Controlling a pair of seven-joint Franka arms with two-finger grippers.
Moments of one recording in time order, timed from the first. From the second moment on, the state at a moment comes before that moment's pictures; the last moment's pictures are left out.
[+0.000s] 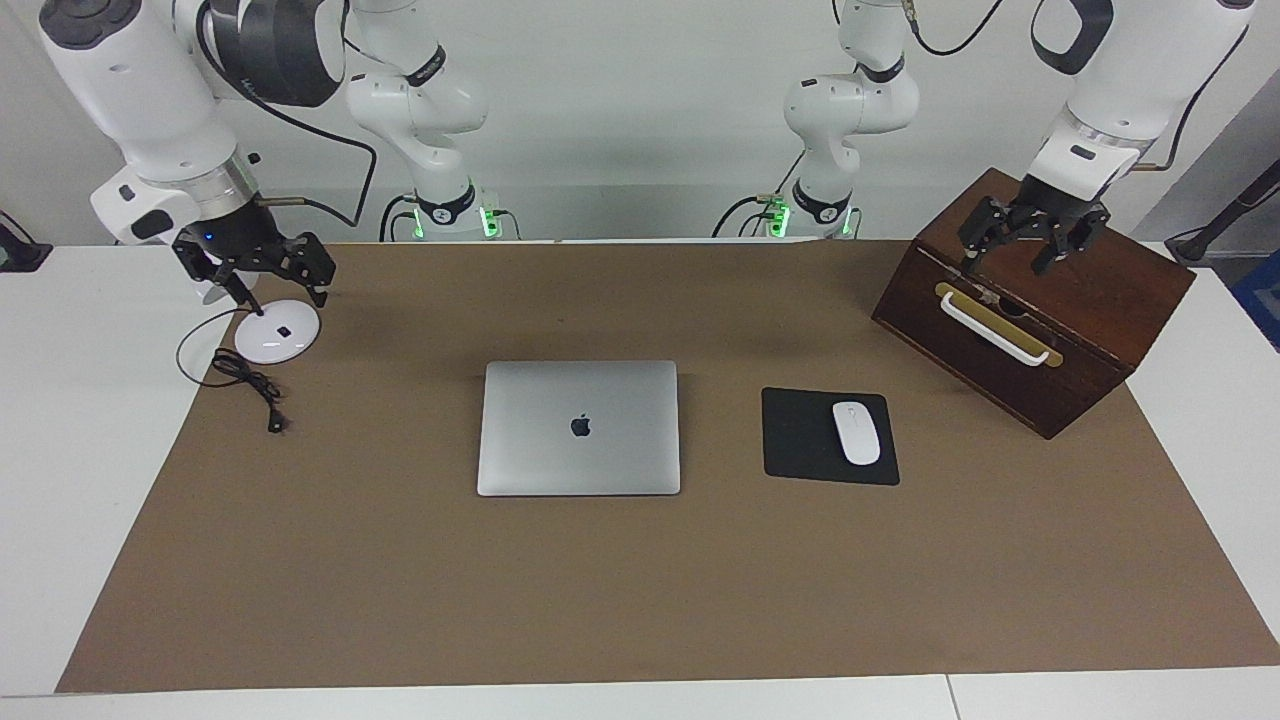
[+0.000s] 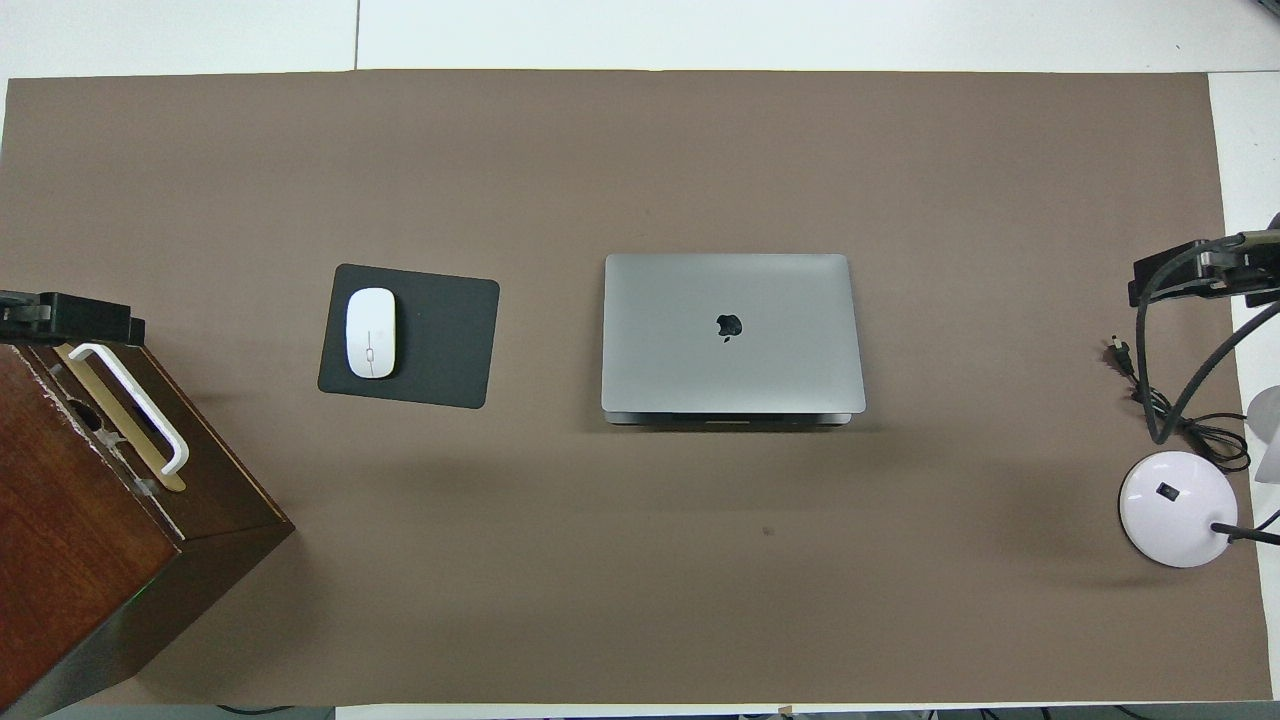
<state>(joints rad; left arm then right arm) 0.00 -0.11 0.00 -1.73 -0.04 1.68 0.09 -0.03 0.02 -0.03 -1.62 -0.04 1.62 -0.01</state>
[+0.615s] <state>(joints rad) 0.00 -0.11 0.01 -1.73 -0.04 1.68 0.09 -0.03 0.02 -0.03 -1.63 -0.04 1.62 -0.01</state>
